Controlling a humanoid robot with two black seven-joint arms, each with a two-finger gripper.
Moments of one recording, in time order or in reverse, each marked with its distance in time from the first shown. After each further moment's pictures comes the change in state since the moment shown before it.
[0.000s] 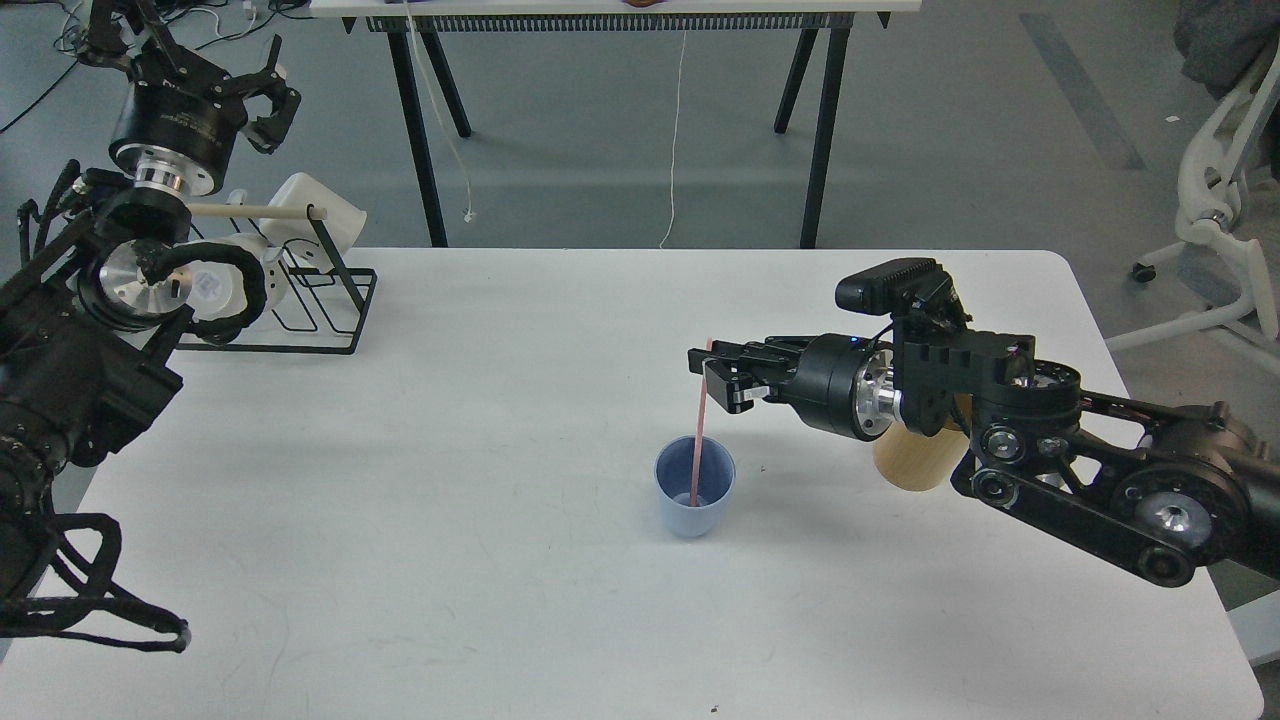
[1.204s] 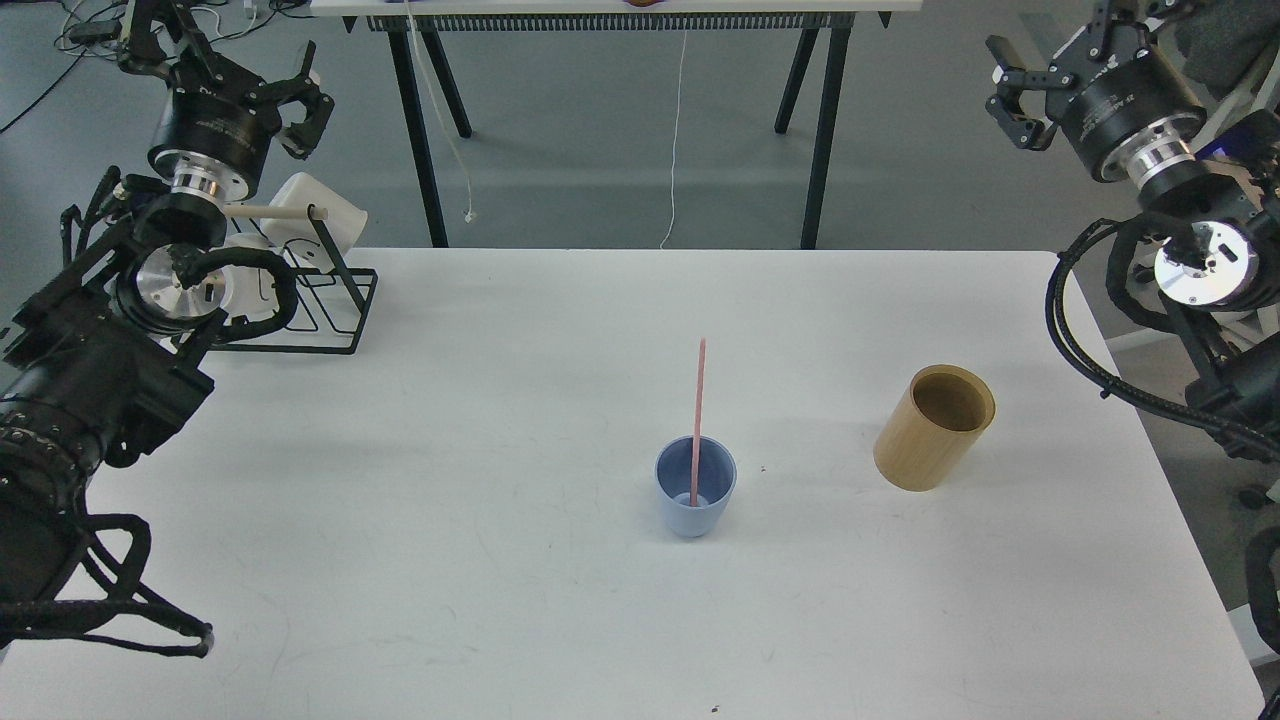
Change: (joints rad) left arm 0.000 -0.059 -0.012 -0.001 -0.034 0.000 -0.002; right arm 0.019 0.104 0.664 -0.748 1.447 0.030 0.226
